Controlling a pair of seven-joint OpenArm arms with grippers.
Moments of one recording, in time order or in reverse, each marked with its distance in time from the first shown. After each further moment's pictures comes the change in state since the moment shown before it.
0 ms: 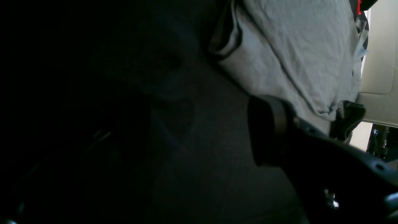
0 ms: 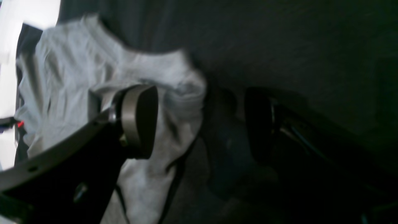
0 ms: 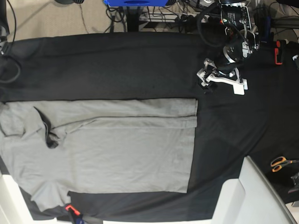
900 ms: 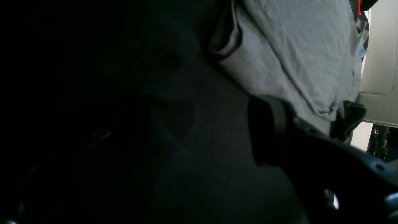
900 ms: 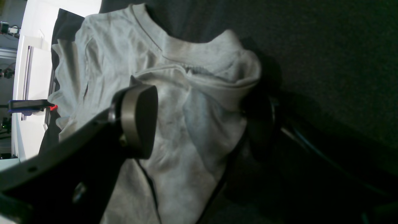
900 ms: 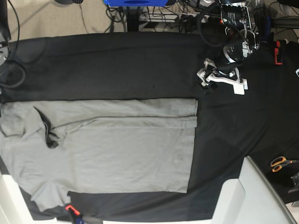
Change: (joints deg) left arm 0.1 0.0 0.0 0.0 -0.1 0.0 0.0; right arm 2.9 -1.1 0.0 -2.2 -0.7 7.8 2.3
